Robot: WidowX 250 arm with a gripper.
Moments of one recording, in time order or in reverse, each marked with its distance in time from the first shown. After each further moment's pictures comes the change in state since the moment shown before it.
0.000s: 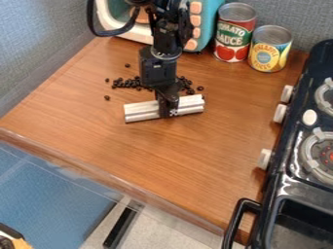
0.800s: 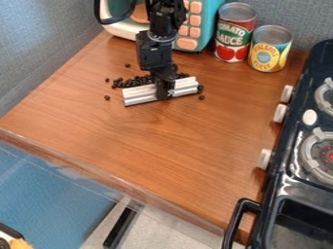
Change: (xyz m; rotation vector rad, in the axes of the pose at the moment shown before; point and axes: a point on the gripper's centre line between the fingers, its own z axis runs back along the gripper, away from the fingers) arm -0.003 -0.037 -0.003 0.000 -0.002 0.064
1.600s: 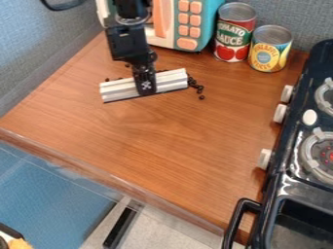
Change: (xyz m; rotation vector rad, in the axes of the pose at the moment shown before) arm 0.036 0.038 0.061 0.071 0.132 -0.119
